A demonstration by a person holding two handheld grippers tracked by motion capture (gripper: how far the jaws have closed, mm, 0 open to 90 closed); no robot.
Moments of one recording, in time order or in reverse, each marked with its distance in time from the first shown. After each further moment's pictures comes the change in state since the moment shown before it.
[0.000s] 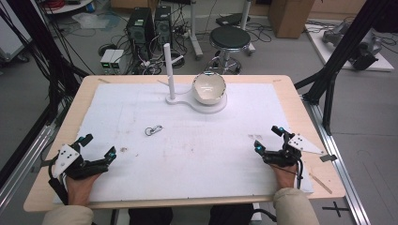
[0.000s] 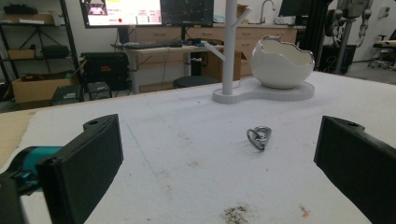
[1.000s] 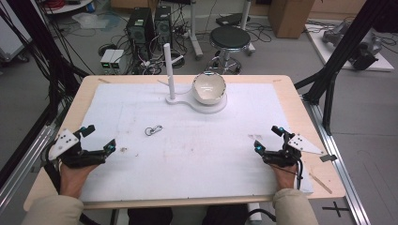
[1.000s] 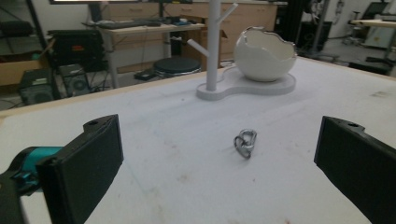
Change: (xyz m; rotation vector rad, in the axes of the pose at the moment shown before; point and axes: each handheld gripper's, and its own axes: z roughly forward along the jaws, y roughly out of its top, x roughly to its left) left arm 0.012 0.048 0.021 0.128 -0.123 0.000; right arm 0.000 0.000 0.000 -0.001 -0.007 -0.010
